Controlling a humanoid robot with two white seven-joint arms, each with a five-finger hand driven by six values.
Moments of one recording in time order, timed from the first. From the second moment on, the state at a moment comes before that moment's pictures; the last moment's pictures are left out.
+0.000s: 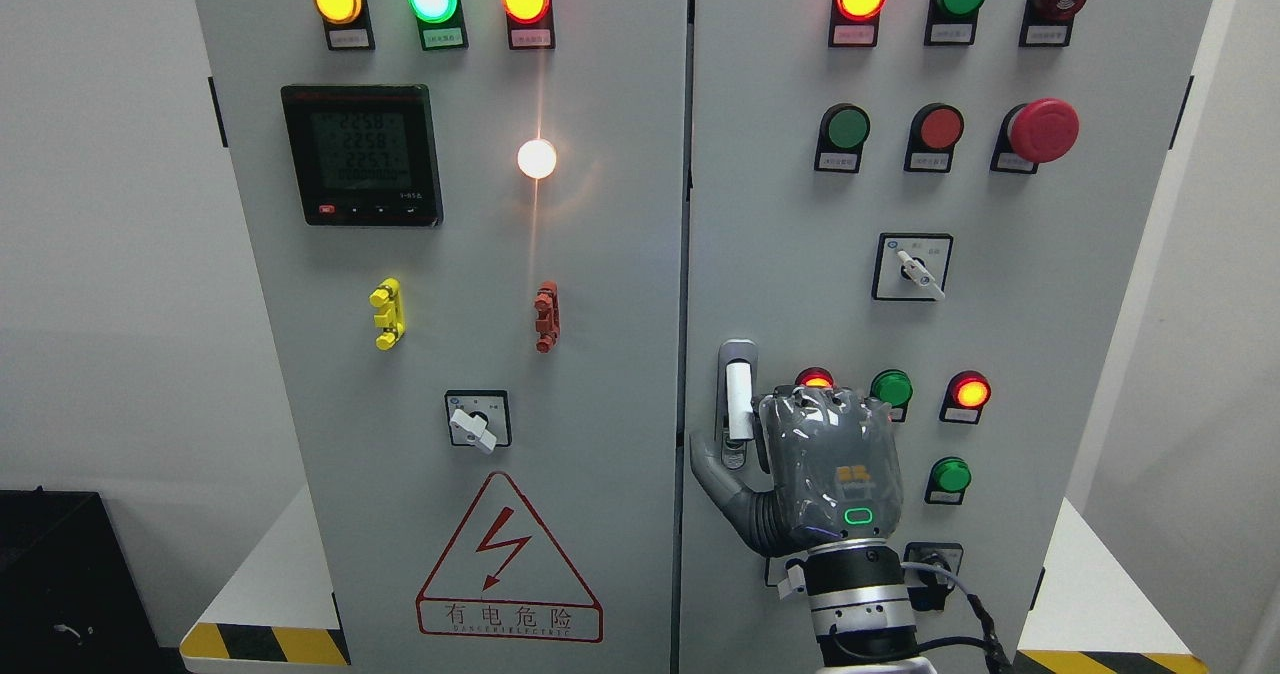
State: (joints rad) left arm 0.00 -0.10 -0.10 -0.07 0.07 -0.06 0.01; right arm -0.46 0.13 0.25 -1.78 1.48 0.16 -0.03
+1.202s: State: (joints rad) left arm 0.00 -0.10 -0.10 -0.07 0.07 -0.06 0.01; right arm -0.46 0.13 0.24 -1.78 1.49 0.19 -0.04
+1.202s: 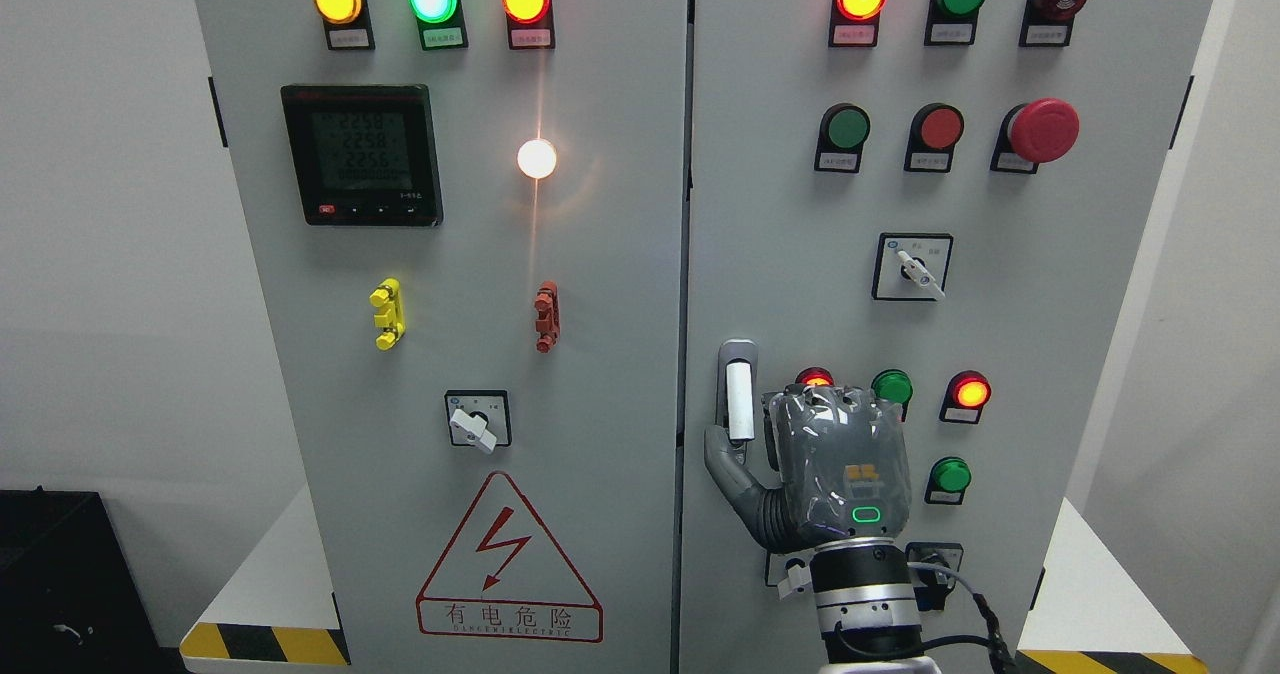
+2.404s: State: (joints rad) left arm 0.00 -0.10 -0.10 -0.07 0.07 -0.06 0.01; right arm -0.45 0.13 0.24 -1.78 1.50 0.19 -0.06
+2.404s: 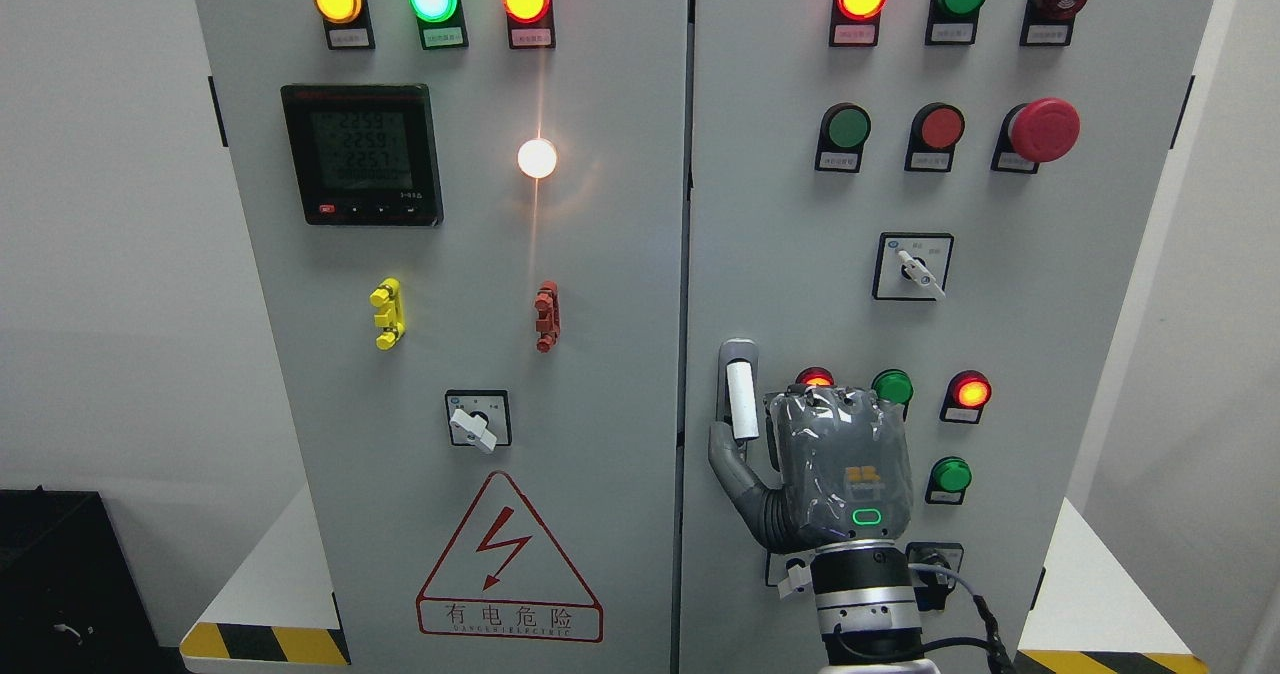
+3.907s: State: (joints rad) left arm 0.00 -0.10 -0.10 -0.07 0.07 -0.06 0.01; right arm -0.44 0.13 0.24 -1.78 1.51 0.22 -0.08
